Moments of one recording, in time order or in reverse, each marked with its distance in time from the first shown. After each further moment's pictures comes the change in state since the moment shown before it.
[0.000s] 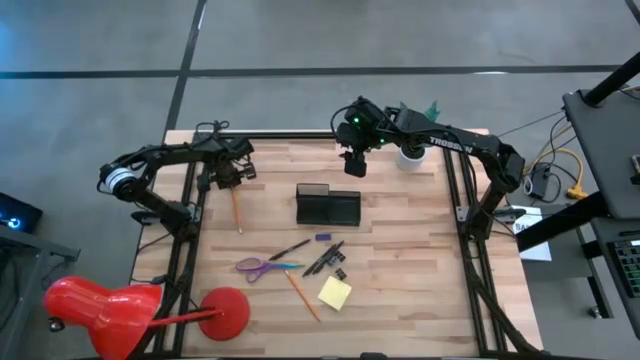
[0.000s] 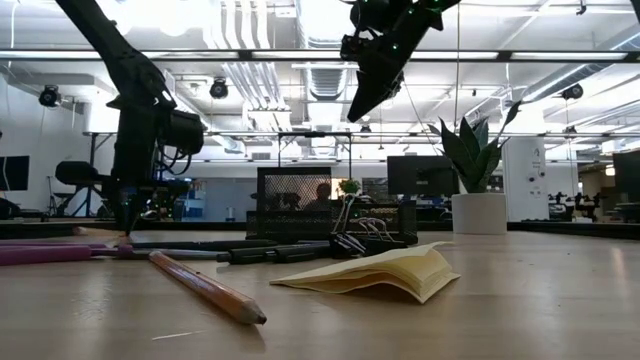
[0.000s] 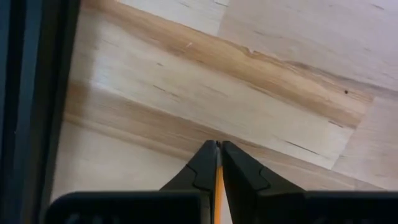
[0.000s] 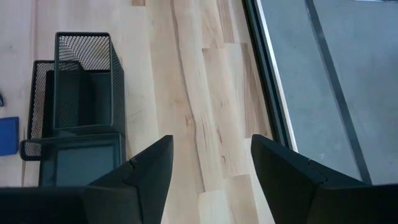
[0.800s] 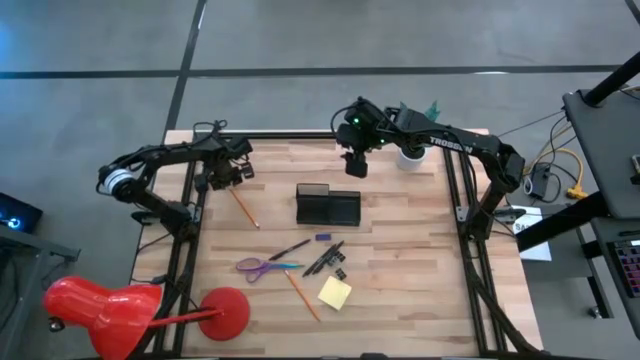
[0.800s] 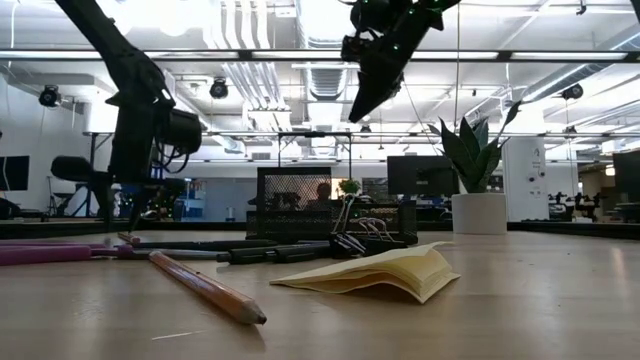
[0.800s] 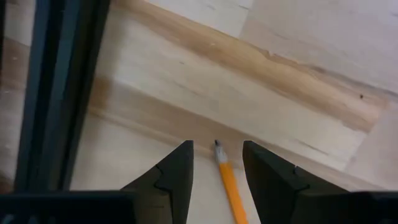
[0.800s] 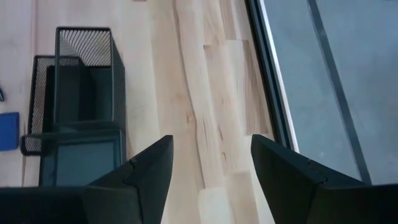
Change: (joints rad) left arm 0.006 -0.015 0.011 -0.051 -0.003 -0.034; right arm 0.000 0.000 0.000 -0.011 0.000 -0.007
